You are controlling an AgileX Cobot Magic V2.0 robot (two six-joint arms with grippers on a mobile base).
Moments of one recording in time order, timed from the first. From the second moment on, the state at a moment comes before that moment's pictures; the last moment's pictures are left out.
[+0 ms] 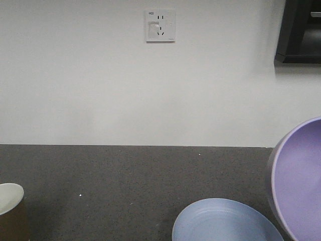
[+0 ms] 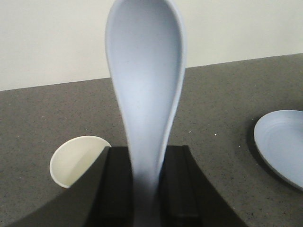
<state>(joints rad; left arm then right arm) -0.27 0.67 -1.02 -0.03 0.81 -0.03 -0.27 0.66 -1.01 0.65 0.92 -0.46</state>
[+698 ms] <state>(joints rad) -0.27 0.67 -1.02 -0.04 0.79 -0.03 -0.27 0.80 -1.01 0.72 0.91 -0.44</state>
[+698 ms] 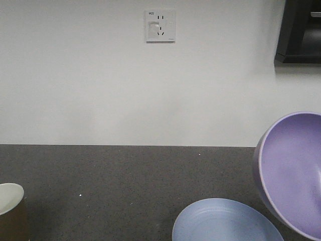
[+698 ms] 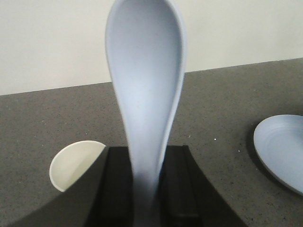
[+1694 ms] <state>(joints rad) -0.27 0.67 -1.02 -0.04 0.87 -0.03 0.14 1.55 -1.25 0.24 0.91 -0.15</state>
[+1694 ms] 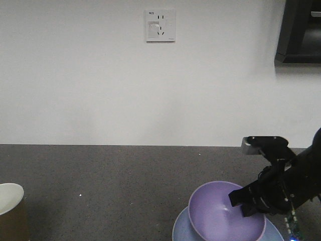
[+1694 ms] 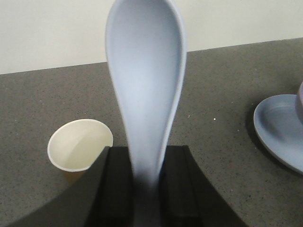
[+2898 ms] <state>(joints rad) -0.27 0.67 -1.02 -0.04 0.90 -0.03 0.14 1.63 -1.25 0.28 0.81 -0.19</state>
